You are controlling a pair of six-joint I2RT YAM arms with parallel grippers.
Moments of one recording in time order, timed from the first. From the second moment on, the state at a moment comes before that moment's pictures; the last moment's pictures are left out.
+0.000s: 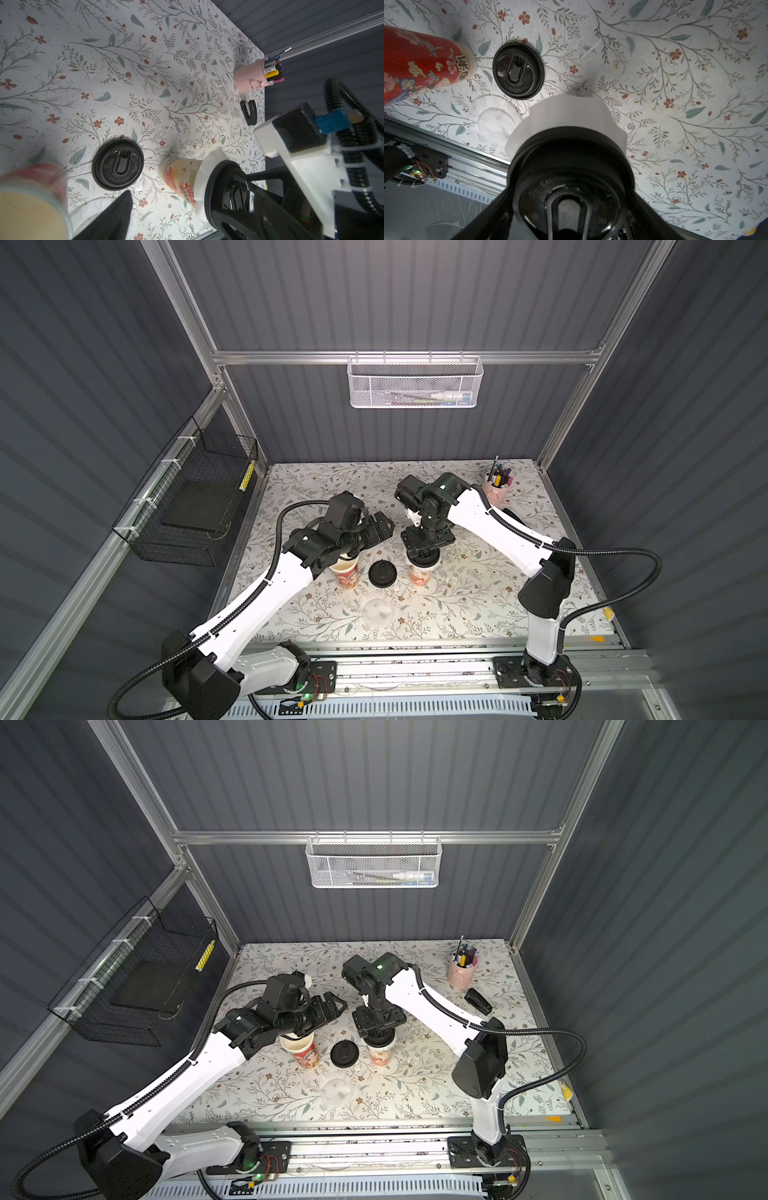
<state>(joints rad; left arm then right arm) -0.64 1.20 1.13 -0.63 0.10 -0.92 0.83 1.93 1.99 -1.52 -0.02 0.43</state>
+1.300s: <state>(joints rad) -0.63 1.30 1.04 -0.49 0.44 -0.92 0.83 1.67 1.57 -1.15 -0.04 0.10</state>
